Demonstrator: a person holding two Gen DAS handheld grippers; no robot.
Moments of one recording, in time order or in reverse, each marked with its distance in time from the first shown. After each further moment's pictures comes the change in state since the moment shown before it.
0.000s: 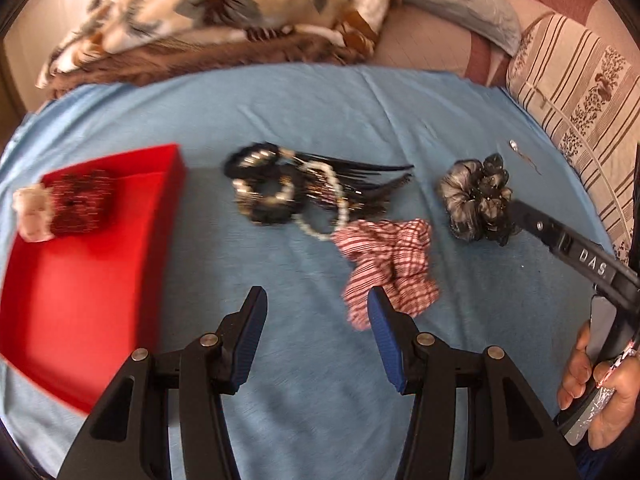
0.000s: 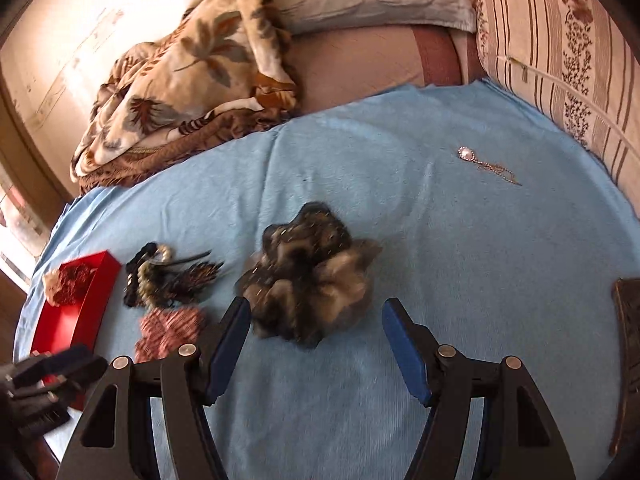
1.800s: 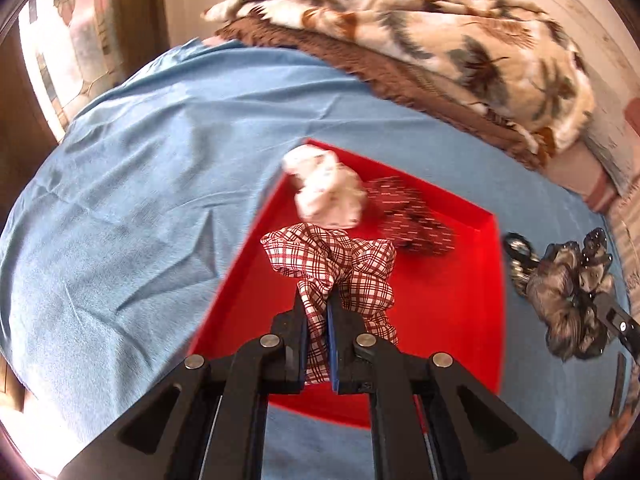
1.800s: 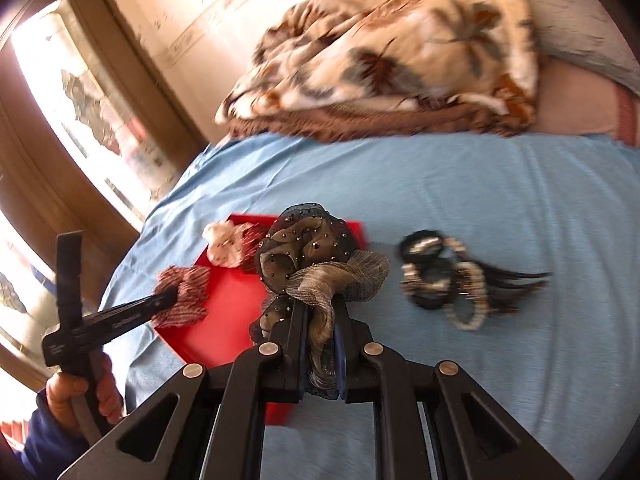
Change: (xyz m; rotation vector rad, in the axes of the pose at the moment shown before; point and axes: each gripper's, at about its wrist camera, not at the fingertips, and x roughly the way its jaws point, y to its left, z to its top) left arm -0.090 0.278 -0.034 -0.391 -0.091 0.207; right arm -0.012 0.247 -0.010 -0.254 0.110 0.416
